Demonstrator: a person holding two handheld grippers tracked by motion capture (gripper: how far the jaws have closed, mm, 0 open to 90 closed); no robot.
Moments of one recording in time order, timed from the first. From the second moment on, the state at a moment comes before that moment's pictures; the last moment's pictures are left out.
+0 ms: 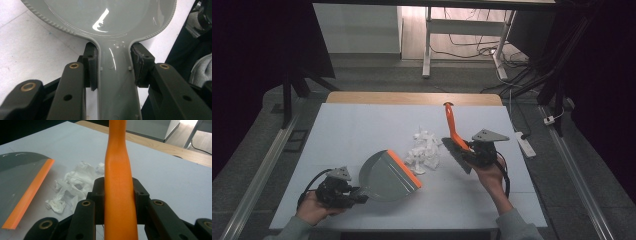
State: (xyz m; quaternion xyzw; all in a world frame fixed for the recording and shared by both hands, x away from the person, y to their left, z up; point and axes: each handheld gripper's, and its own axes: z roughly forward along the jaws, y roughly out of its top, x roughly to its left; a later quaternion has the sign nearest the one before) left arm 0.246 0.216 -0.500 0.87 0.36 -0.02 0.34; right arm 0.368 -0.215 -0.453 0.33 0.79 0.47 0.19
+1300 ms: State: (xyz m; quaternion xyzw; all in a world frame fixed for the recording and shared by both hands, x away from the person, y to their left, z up) left arm 0.256 0.212 -0.506 0.88 0.34 -0.04 0.32; right arm 0.455 -0.185 -0.468 0.40 0.79 0.42 0.19
